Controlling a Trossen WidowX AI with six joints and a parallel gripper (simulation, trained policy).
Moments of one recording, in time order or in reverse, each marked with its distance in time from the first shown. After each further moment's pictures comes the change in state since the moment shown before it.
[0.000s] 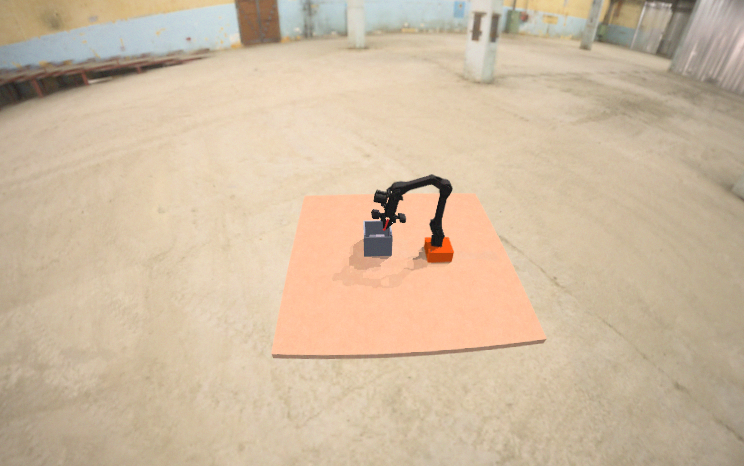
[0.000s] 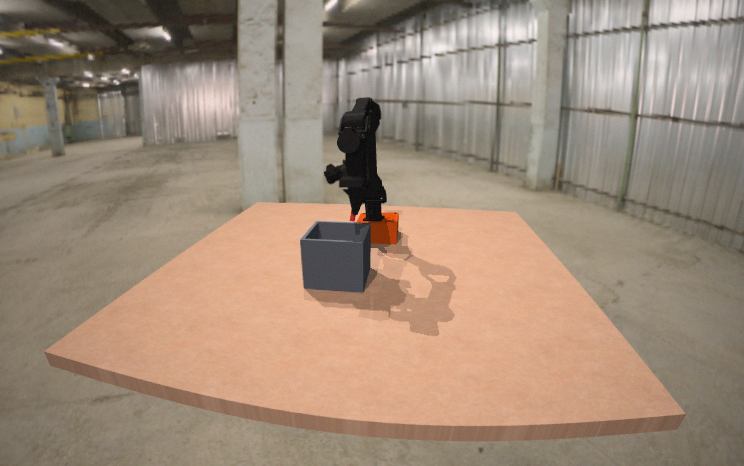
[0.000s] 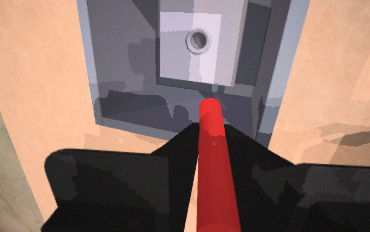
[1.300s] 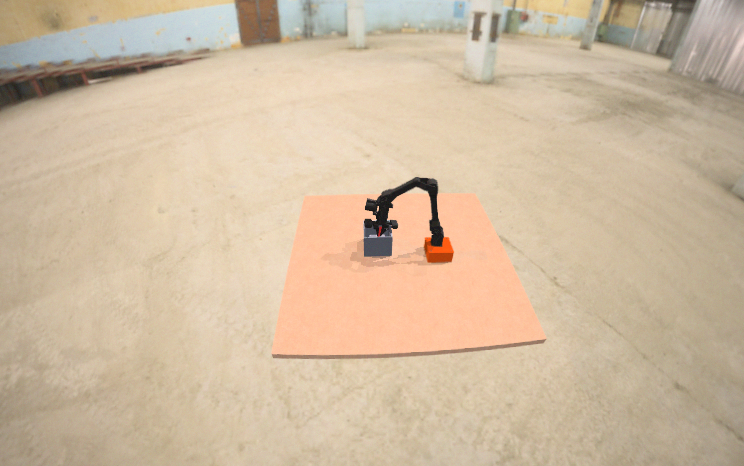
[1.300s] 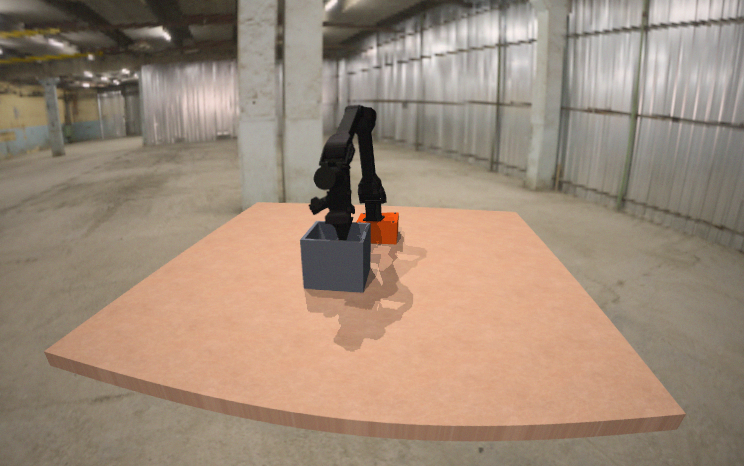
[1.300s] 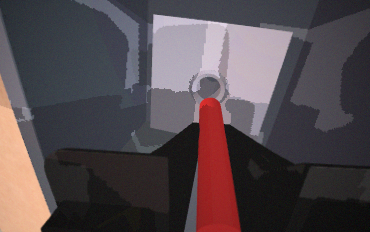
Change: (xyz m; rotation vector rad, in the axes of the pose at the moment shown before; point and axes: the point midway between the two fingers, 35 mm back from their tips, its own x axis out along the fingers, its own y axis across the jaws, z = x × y) arm 0.080 0.015 0.034 -0.051 0.041 -0.075
